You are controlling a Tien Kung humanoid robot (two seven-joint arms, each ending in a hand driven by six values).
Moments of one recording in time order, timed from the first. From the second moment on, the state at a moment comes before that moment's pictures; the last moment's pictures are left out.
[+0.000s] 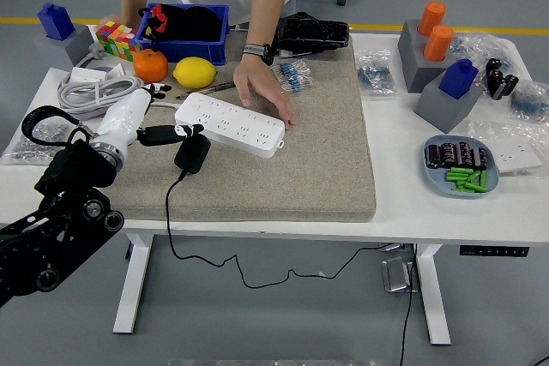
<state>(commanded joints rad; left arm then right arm) -0.47 0.32 -0.84 -1.30 1.79 0.31 0.53 0.03 -0.32 1.38 0.33 -1.24 -0.03 -0.05</state>
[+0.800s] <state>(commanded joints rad) -0.49 0.16 -0.77 -1.15 2.00 0.37 0.65 0.03 -0.32 1.36 0.34 -1.24 -0.03 -0.05</state>
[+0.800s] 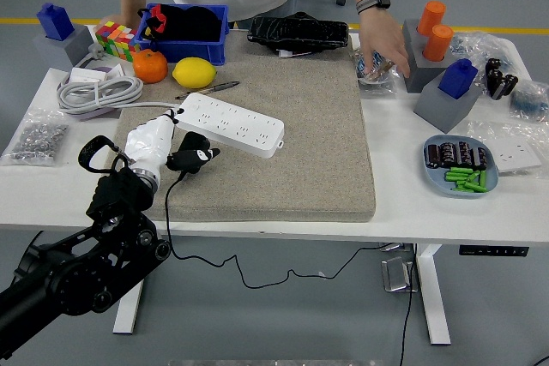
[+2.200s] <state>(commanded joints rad) -0.52 0.12 -0.69 -0.98 2.05 0.42 0.65 0.02 -0.32 1.37 0.34 -1.24 -0.04 -0.05</state>
